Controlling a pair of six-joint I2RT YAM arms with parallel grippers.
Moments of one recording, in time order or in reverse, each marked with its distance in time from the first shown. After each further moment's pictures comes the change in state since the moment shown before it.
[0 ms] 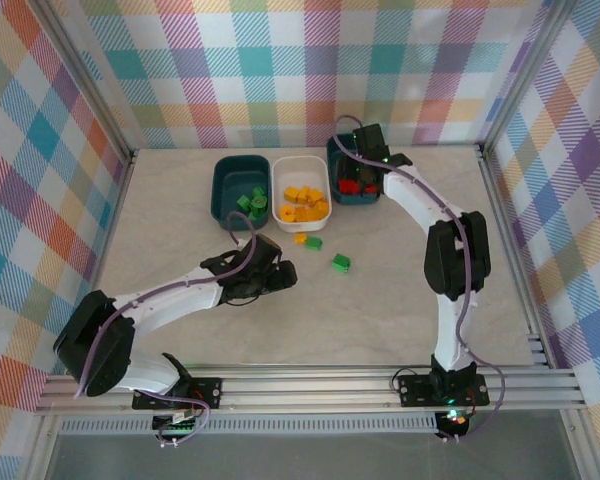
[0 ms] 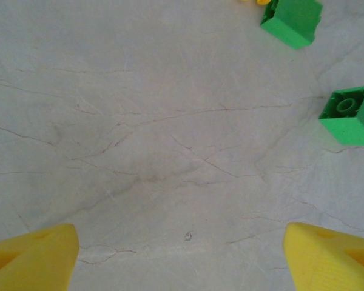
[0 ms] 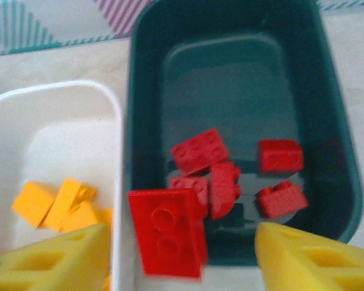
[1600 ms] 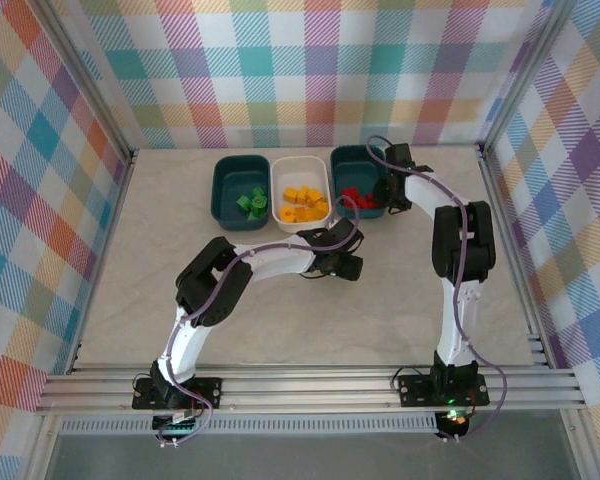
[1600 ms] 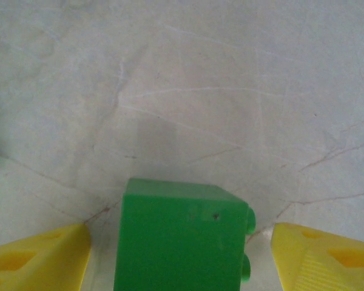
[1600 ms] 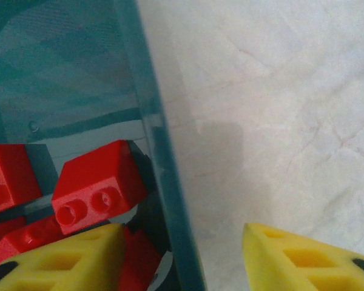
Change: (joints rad) left arm -0.157 0.763 0.711 -0.020 -0.008 0.394; right arm -0.174 0.077 -0.161 -0.045 -0.072 0.056
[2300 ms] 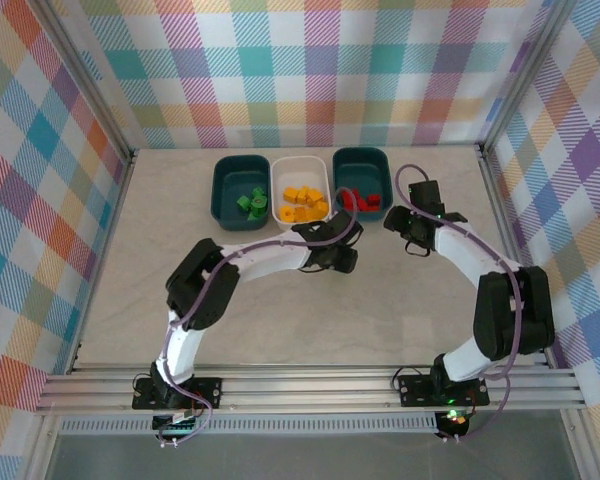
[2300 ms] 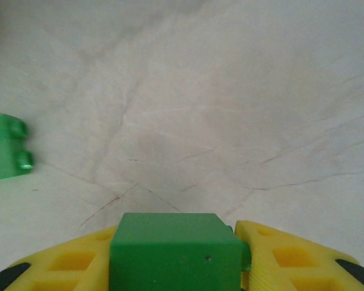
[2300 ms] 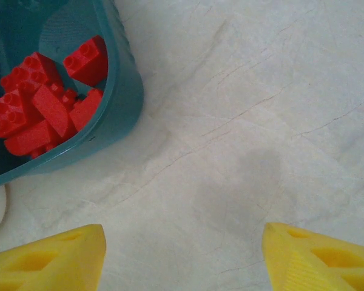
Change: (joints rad) left arm 0.018 -0.123 0.013 -0.062 0.003 0.045; right arm 0.006 -0.629 -0.664 0.185 -0.012 0.205
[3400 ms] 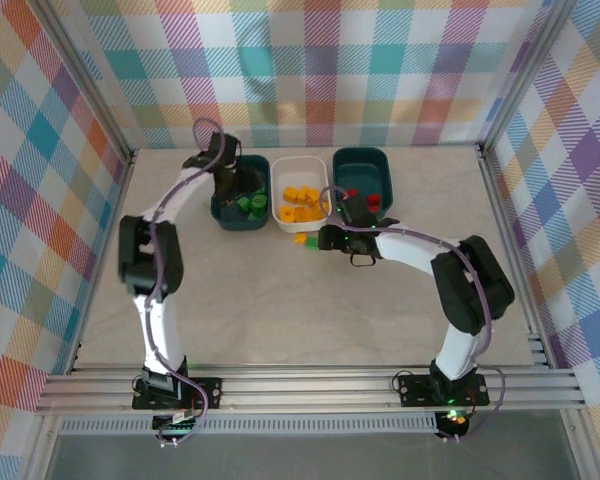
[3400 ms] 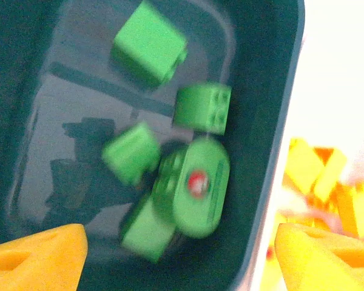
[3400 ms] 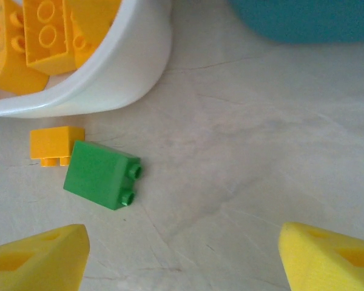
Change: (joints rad) left arm 0.658 -0.063 0.083 -0.138 0.170 -0.172; right arm 0.381 0.281 0.128 0.103 -0.033 -0.060
